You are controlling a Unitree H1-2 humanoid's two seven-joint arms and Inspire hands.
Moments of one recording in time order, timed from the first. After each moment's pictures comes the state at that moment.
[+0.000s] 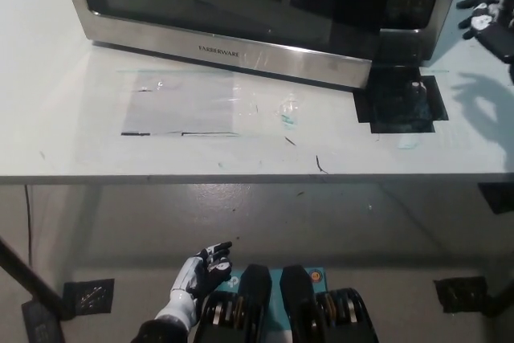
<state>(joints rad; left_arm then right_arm) -0.34 -0.03 0.03 0.83 -0.05 -0.09 -0.04 -0.75 -0.29 -0.11 0.33 0.08 0.29 -0.02</state>
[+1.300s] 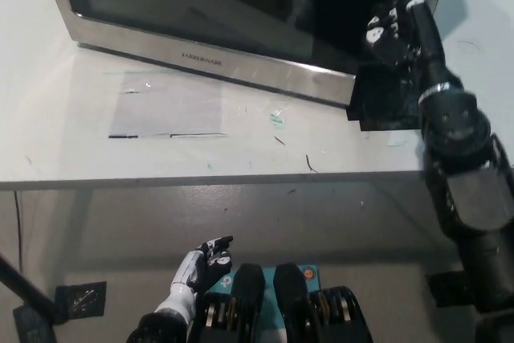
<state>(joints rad) -0.36 -0.02 0.01 0.84 -0.05 -0.10 -0.05 -0.76 -0.11 0.05 0.37 -0.08 0.19 -0.10</state>
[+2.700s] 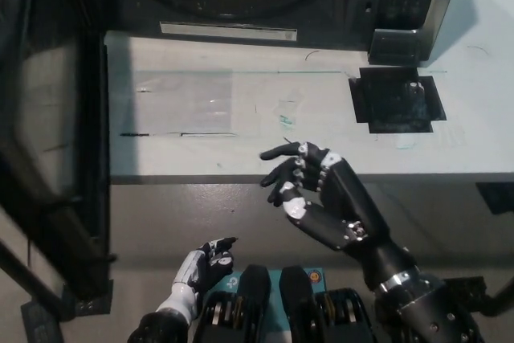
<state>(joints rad) -0.36 -0.02 0.01 0.85 -0.05 -0.10 -0.05 -0.19 0.02 0.25 -0.34 0.03 0.28 0.11</state>
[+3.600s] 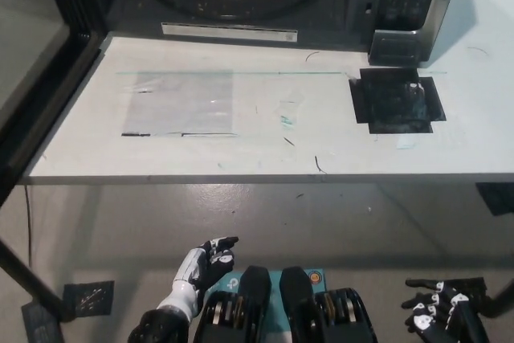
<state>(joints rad) -0.37 -0.02 0.02 0.85 -0.05 -0.10 -0.05 0.14 -0.03 -0.05 0.05 0.06 0.04 0.07</state>
